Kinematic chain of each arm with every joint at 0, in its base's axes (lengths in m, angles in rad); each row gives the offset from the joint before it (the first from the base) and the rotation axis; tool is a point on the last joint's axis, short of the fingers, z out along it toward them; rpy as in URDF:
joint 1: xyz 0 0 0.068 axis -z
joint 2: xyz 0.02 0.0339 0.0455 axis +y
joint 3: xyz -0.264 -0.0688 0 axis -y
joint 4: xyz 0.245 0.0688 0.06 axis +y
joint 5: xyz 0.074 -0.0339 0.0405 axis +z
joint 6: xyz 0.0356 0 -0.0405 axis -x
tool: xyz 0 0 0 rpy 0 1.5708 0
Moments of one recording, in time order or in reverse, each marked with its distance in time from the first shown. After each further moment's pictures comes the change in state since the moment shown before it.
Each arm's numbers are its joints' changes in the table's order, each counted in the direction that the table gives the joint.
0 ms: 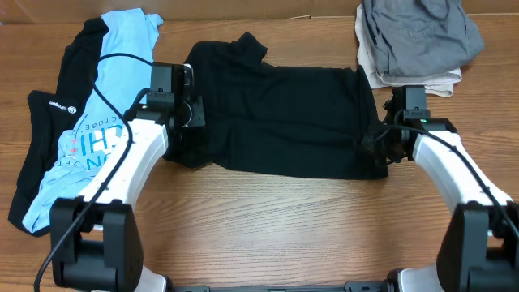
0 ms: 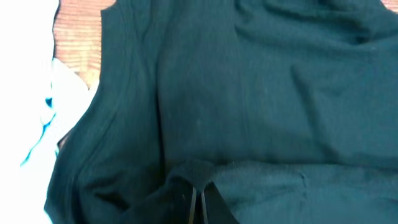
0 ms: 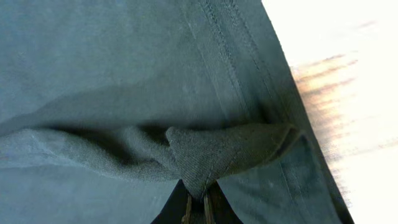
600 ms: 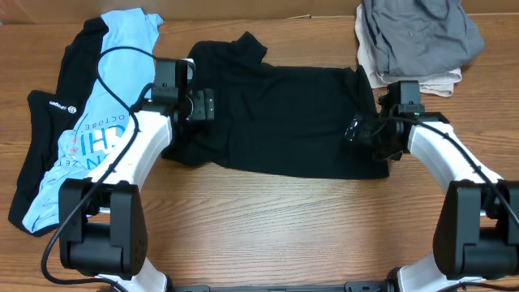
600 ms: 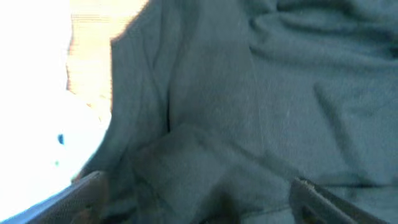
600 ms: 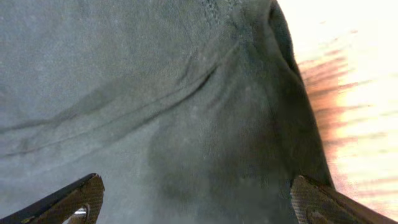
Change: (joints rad) left arm -0.002 0.086 0.065 -0.034 0.058 -0.074; right arm 0.002 0.089 0.055 -0.028 0.000 0.058
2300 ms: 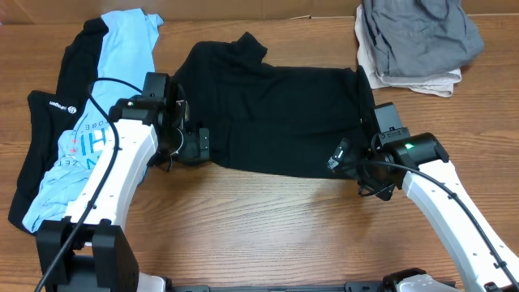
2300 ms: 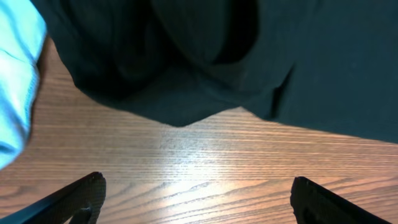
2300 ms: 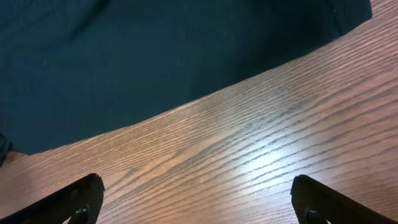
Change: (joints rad) left arm -0.021 -0.162 -0.003 0.629 -0.163 0.098; right arm -0.270 -0.373 -0.044 0.432 -0.076 -0.394
